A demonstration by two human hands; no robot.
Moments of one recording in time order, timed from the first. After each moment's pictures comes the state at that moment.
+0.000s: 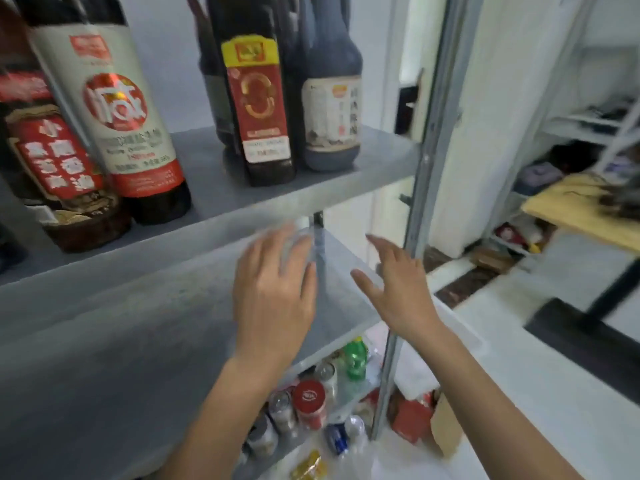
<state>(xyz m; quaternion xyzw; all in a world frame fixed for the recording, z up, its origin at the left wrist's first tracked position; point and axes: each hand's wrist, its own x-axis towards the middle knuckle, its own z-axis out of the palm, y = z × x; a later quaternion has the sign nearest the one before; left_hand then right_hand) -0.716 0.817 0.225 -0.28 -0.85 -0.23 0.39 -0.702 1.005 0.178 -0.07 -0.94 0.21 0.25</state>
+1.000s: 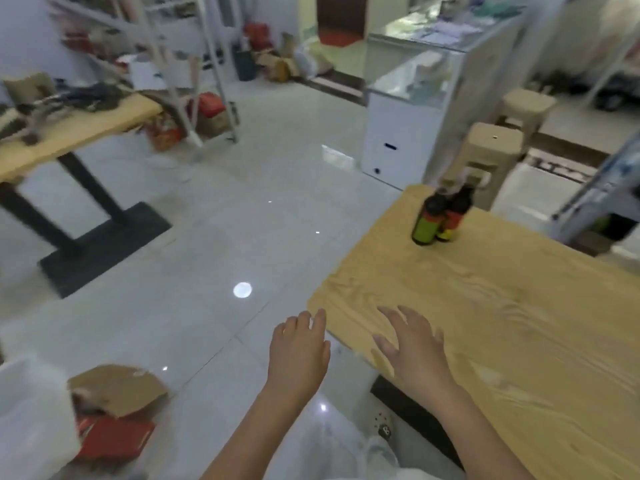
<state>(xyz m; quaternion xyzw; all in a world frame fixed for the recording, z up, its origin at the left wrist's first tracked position) -0.257 0.851 0.053 -0.93 -0.36 0.00 -0.06 -0.104 0.737 0.049 -0.89 -0.39 0.20 0.09</state>
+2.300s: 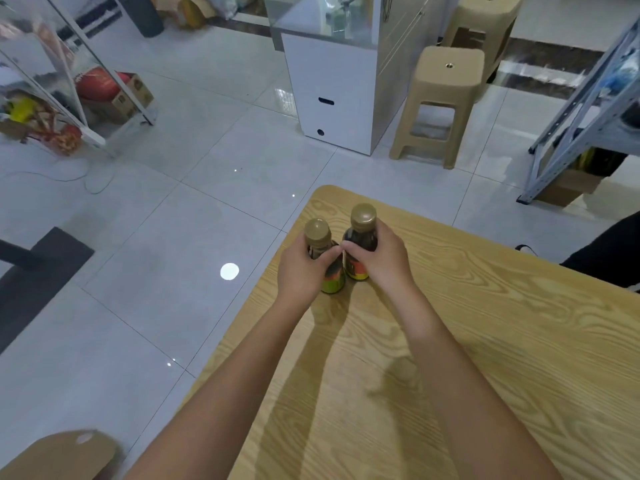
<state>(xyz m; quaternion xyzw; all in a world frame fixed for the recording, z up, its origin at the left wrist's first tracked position) 0.176 0.946 0.016 -0.75 -0.43 -0.16 -0.48 0.281 0.859 -0.005 -0.83 -0.24 0.20 0.46</state>
